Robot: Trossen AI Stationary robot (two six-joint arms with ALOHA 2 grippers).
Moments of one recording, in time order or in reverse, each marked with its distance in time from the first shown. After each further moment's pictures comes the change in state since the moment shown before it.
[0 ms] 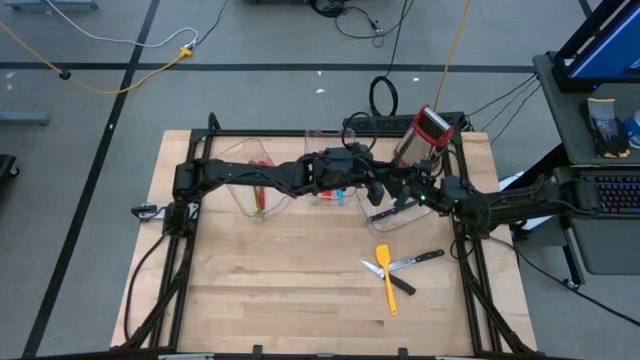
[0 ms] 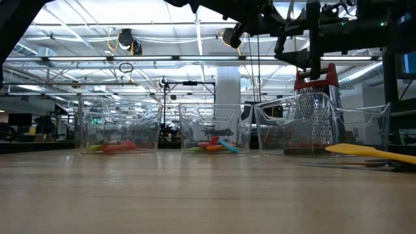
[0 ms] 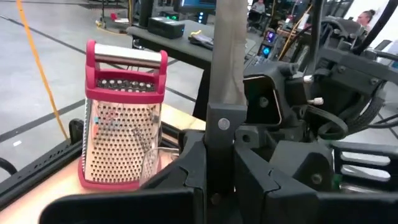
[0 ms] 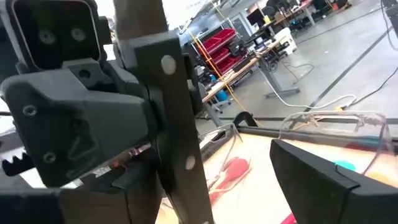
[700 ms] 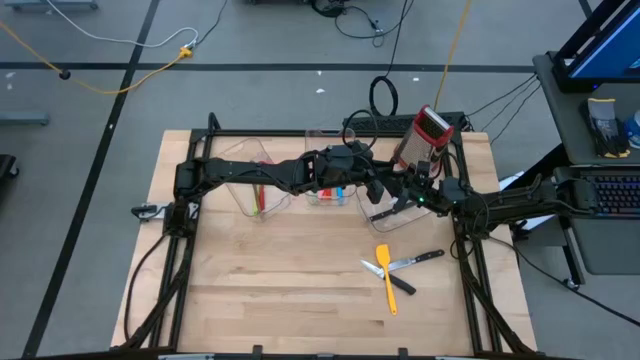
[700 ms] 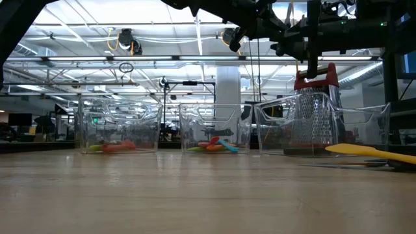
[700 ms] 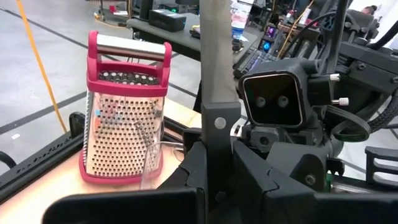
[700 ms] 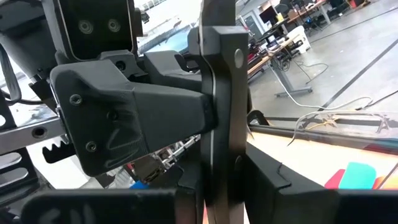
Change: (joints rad) left arm 0.012 0.000 0.000 -0.029 0.033 -0.012; right arm -0.007 0.035 0.001 0.046 -0.027 -0.005
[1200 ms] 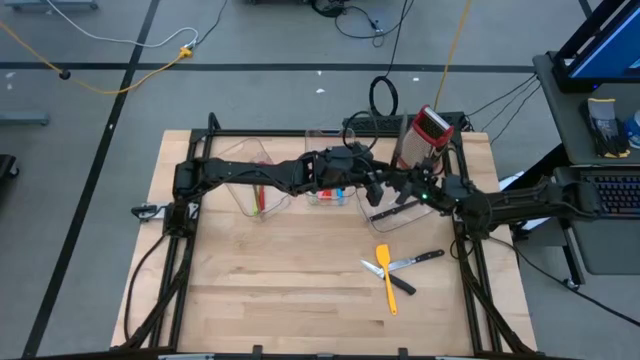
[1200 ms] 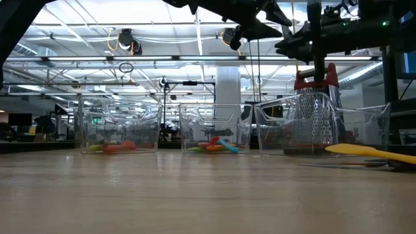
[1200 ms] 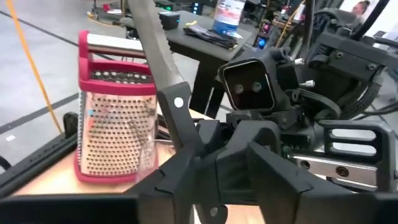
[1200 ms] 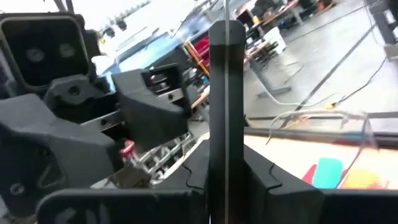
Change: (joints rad) left arm 0.009 -0.002 0.000 -0.003 0.005 0.011; right arm -0.007 -0.075 -0.002 -0.101 0.059 0.043
